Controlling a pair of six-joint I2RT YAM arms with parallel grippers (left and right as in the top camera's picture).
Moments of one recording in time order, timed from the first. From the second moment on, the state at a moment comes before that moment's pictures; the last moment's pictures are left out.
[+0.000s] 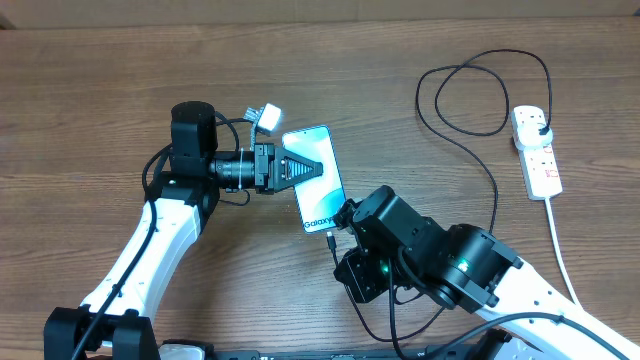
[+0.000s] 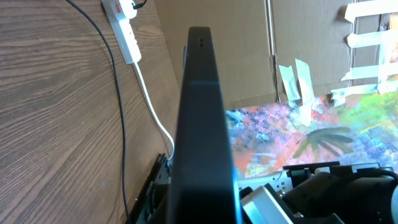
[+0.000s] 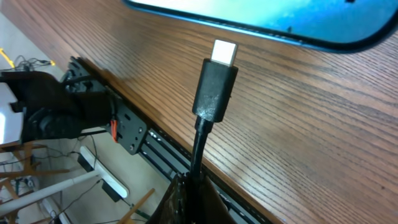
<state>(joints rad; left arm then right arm) -0.14 1.46 0.88 -0.01 1.37 -0.75 0.89 1.19 1.12 -1.02 -0.33 0.47</state>
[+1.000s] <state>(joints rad) -0.14 1.46 0.88 -0.01 1.36 -0.86 0.89 1.15 1.12 -0.99 -0.36 0.54</state>
